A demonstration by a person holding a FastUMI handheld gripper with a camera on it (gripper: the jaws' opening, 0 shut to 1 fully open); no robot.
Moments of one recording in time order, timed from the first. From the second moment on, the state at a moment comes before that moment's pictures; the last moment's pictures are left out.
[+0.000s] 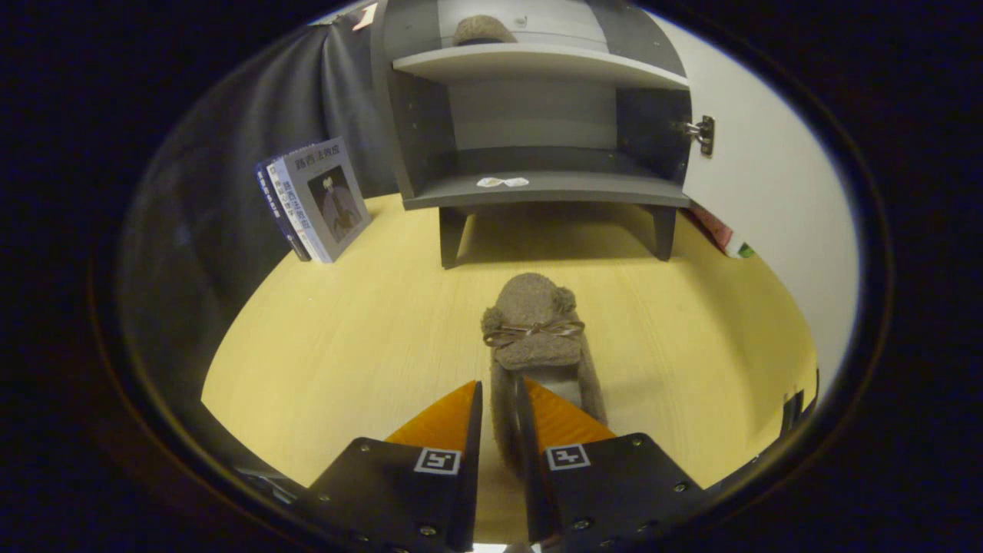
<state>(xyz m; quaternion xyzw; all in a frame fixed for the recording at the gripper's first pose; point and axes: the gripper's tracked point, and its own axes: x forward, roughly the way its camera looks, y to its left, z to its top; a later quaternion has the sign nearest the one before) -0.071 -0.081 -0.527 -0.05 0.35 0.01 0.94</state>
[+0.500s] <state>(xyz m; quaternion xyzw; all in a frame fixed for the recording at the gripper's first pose) -0.036 -0.081 -0.556 -0.04 0.37 0.00 0.93</state>
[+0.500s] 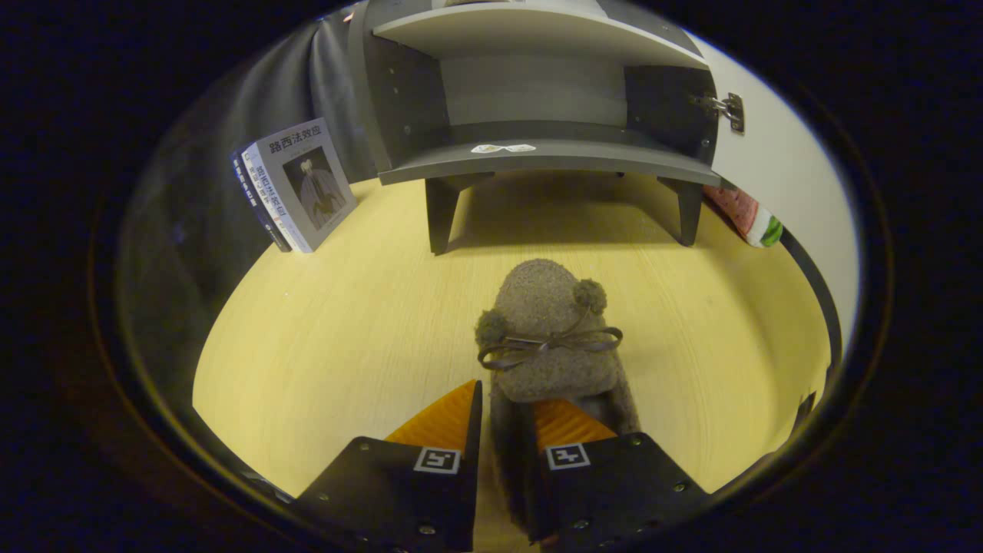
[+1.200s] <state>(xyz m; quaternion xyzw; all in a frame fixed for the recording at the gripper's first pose) -0.024 -0.092 -0.520 -0.05 0.33 -0.03 0.94</state>
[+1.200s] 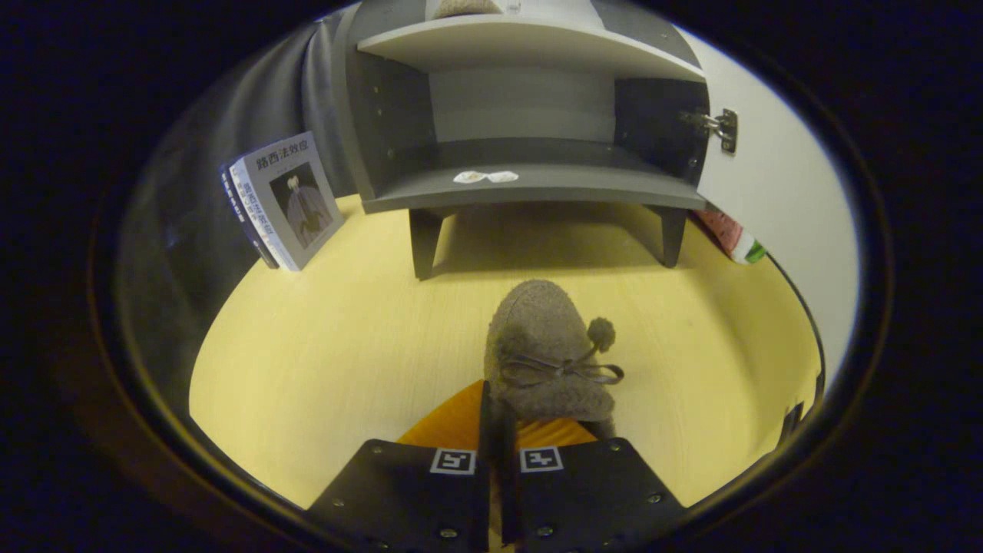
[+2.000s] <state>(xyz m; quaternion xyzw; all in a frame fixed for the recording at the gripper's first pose) 0.005 -0.115 -0.321 -0.08 0.17 -0.06 0.98</state>
